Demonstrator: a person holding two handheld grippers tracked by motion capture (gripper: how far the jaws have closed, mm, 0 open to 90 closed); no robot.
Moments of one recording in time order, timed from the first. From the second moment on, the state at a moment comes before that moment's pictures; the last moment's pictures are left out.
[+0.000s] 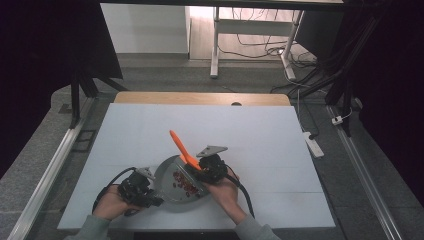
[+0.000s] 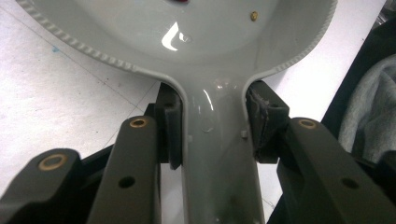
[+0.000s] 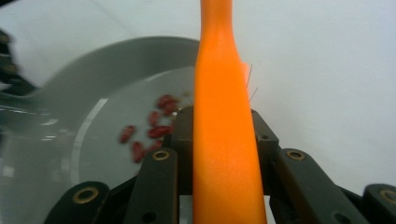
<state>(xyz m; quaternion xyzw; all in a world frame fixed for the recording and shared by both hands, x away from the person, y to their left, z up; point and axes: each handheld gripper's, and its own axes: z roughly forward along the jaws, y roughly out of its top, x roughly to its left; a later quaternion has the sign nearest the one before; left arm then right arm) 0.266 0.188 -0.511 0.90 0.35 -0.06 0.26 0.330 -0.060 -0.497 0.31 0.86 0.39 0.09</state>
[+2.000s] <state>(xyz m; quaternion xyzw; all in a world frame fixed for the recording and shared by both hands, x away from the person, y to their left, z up) 0.252 0.188 -0.516 0.86 0.38 -0.02 0.34 0.337 -0.228 -0.472 0.34 0.84 0.41 0.13</state>
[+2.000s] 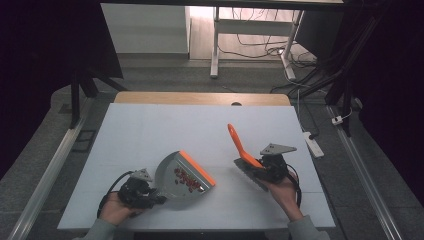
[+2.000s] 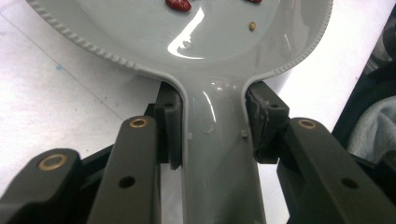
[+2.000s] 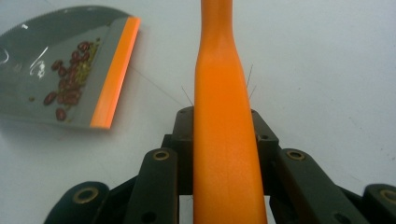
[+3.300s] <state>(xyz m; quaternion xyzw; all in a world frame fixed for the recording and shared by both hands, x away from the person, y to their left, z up) 0.247 0.203 -0.502 0.80 0.47 0.06 0.38 0.328 -0.255 -0.479 0.34 0.85 0.39 0.10</state>
